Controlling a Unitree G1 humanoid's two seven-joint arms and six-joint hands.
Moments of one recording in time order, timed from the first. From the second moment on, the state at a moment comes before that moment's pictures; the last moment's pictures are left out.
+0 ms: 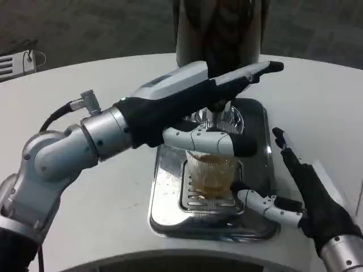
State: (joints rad) left arm -0.89 0.55 -0.19 0.28 0.12 -0.47 -0.62; right arm -0.19 -0.15 0.08 -0.35 -0.41 0.32 0.08
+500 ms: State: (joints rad) left arm -0.89 0.55 -0.19 0.28 0.12 -0.47 -0.63; right arm -0.24 -0.15 0.09 -0.28 -0.38 0.30 0.06
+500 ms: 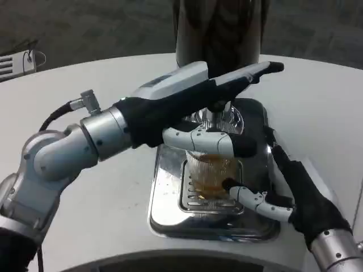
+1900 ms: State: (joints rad) left arm -0.80 0.55 -0.08 0.24 0.08 -0.49 -0.56; right arm -0.32 -0.13 0.09 -0.18 -0.32 0.26 0.04
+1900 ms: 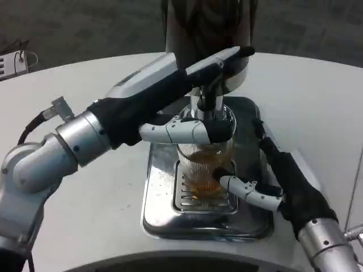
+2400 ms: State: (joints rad) left arm -0.70 0.55 0.02 0.17 0.03 -0.50 -0.54; right arm -0.33 -0.13 0.09 -0.17 -0.32 0.26 0.04
